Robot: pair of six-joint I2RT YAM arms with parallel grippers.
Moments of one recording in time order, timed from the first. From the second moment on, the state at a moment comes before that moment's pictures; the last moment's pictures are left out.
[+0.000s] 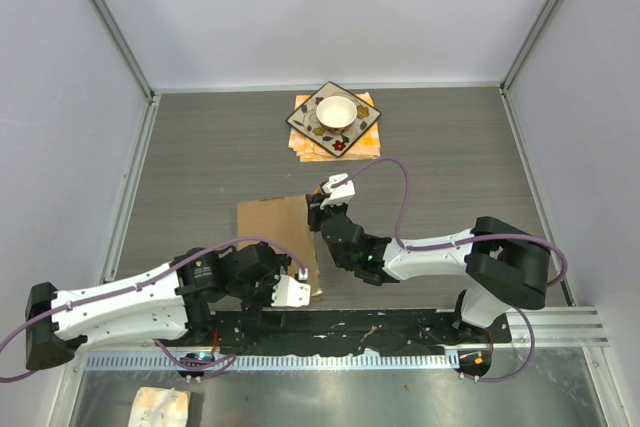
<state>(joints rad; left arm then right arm) -1.20 0.81 0.63 -0.85 0.13 0.47 1.19 1.56 0.73 0.69 0.84 0.31</state>
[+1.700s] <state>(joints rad) -1.15 0.83 0.50 -0.60 -0.06 0.46 1.15 1.69 0.68 0.82 0.81 0.32</state>
